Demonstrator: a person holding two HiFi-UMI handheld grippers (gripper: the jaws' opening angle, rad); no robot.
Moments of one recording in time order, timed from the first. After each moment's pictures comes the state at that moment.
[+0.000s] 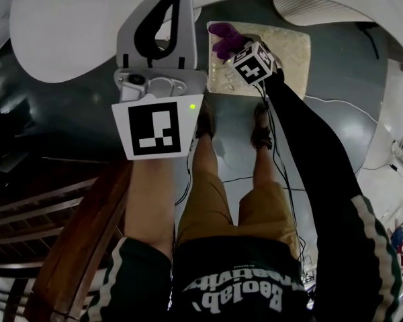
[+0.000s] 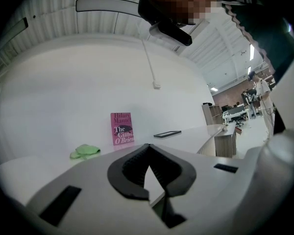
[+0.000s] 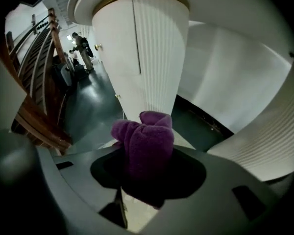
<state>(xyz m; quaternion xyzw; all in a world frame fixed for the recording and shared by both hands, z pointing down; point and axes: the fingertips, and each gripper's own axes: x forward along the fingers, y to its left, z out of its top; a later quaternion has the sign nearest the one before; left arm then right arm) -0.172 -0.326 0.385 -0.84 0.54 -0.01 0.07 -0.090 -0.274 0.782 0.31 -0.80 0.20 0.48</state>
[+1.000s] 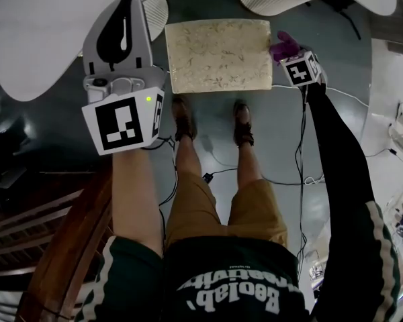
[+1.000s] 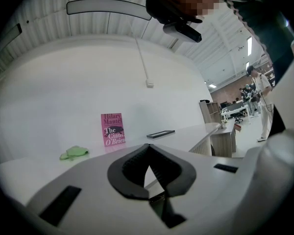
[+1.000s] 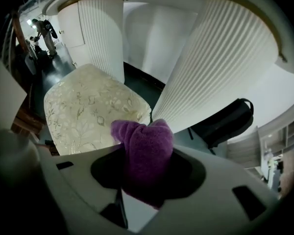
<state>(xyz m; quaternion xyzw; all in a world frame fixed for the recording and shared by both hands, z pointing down) -0.100 -0.315 0.387 -0.84 0.54 -0.02 0.09 0.240 -0.226 0.780 0.45 -0.65 0.23 0.57</state>
